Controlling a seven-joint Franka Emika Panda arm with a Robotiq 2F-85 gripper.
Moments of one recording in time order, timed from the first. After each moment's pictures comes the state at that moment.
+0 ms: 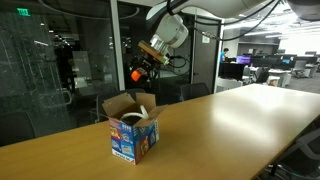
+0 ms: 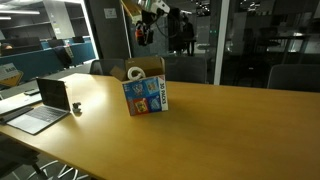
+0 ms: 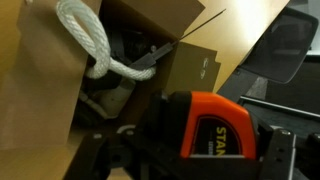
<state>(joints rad) 0.12 0.43 0.16 -1.48 0.51 2.21 0.51</state>
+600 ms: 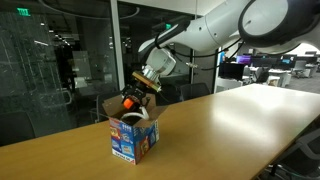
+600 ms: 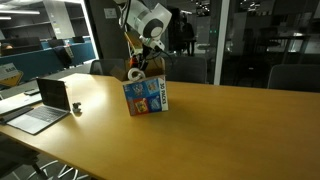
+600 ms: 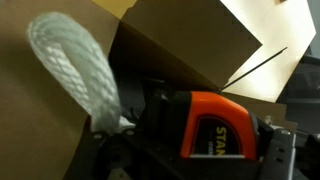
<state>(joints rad) 0.13 0.71 0.21 -1.33 0.59 2.10 0.42</state>
